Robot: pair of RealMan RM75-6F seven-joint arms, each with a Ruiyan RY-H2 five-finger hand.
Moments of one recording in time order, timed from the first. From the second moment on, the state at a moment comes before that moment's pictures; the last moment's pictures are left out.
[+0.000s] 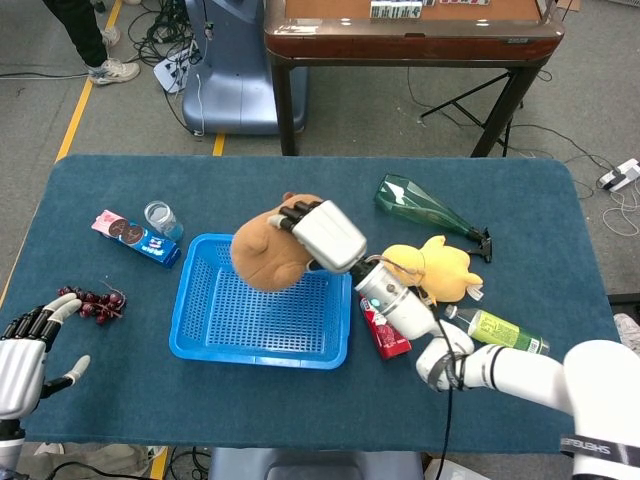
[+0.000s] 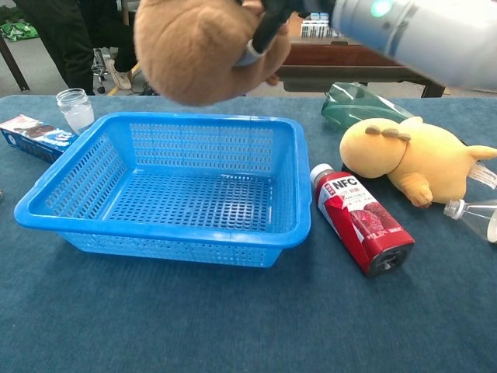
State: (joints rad) left arm -0.07 -1.03 -0.05 -1.86 1.58 1.57 0.23; right arm 1.02 -1.50 0.29 -1.38 -1.39 1.06 -0.18
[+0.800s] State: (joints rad) left arm -0.06 -1.03 -0.04 -1.85 1.59 1.58 0.22; right arm 0.97 -1.51 0.30 -1.15 -0.94 0.81 -0.32
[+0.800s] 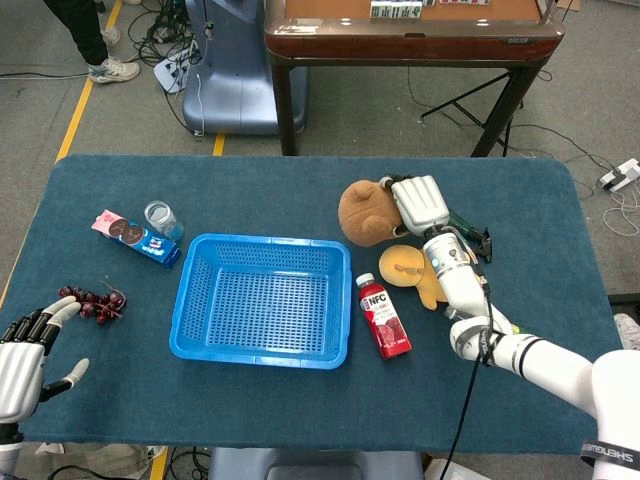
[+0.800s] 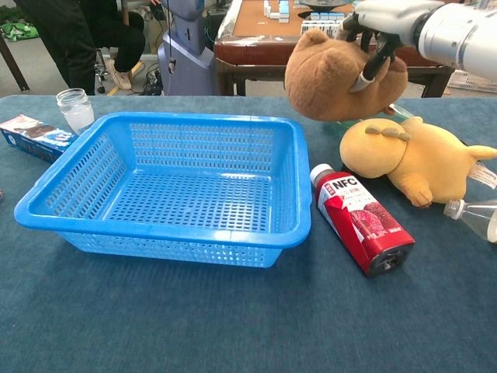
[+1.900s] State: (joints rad) left arm -0.07 -1.04 -0.05 -1.84 1.57 1.56 0.22; right arm 0.71 -1.12 0.23 -1.63 -1.15 1.02 -0.18
